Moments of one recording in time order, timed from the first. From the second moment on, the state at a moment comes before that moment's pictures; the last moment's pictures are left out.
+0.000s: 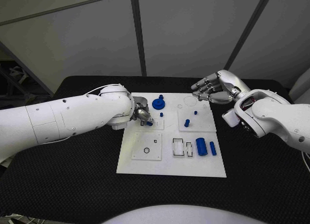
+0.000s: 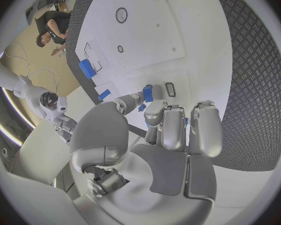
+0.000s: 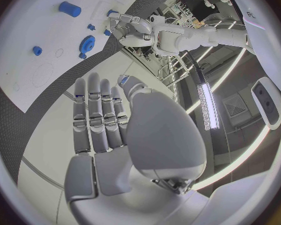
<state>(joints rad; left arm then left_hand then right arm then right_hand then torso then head) 1.31 -0.63 -0.13 1.38 -1.11 0.12 -0.54 0.94 -0.14 0.74 0.07 0.20 0.95 0.01 0.65 0.71 1.37 -0.05 1.16 1.08 1.47 -0.10 1.33 1.30 0.07 1.45 0.01 1.38 1.28 1.23 -0.89 -0.02 1.57 -0.84 -0.44 0.13 1.46 -0.17 0.25 0.18 0.41 1.05 0.16 0.12 0.07 1.20 0.09 0.25 0.22 1.25 0.04 0.27 0.48 0.17 0.90 0.16 0.49 0.33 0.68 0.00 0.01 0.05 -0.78</state>
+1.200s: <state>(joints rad) 1.31 -0.62 -0.13 1.37 -1.09 0.14 -0.54 0.86 -0.09 0.80 0.07 0.29 0.98 0.01 0.65 0.70 1.39 -0.06 1.18 1.10 1.47 -0.10 1.33 1.30 0.07 1.45 0.00 1.39 1.30 1.23 -0.88 -0.02 1.57 -0.84 -0.43 0.13 1.46 -0.17 0.25 0.18 0.41 1.05 0.17 0.12 0.07 1.20 0.09 0.25 0.22 1.25 0.04 0.27 0.48 0.17 0.90 0.16 0.49 0.33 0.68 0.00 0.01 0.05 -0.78</state>
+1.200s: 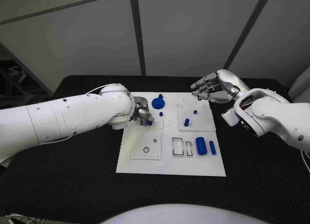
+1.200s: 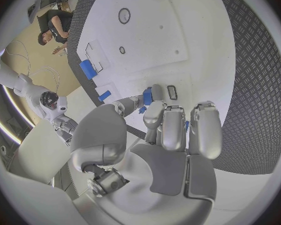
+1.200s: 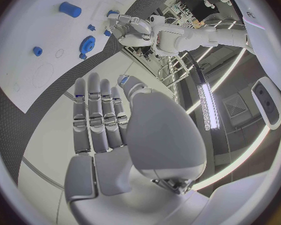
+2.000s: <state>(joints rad) 1.31 -0.62 -0.13 1.36 -1.05 0.14 -0.54 0.79 -0.06 0.84 0.06 0.30 1.00 0.01 0.65 0.68 1.41 -0.06 1.19 1.12 1.47 -0.10 1.33 1.31 0.07 1.46 0.00 1.40 1.31 1.23 -0.88 -0.02 1.57 -0.84 -0.43 0.13 1.46 -0.17 0.25 0.18 0.41 1.05 0.17 0.11 0.07 1.20 0.09 0.25 0.22 1.25 0.04 0.27 0.48 0.17 0.90 0.16 0.49 0.33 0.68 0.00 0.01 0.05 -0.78</state>
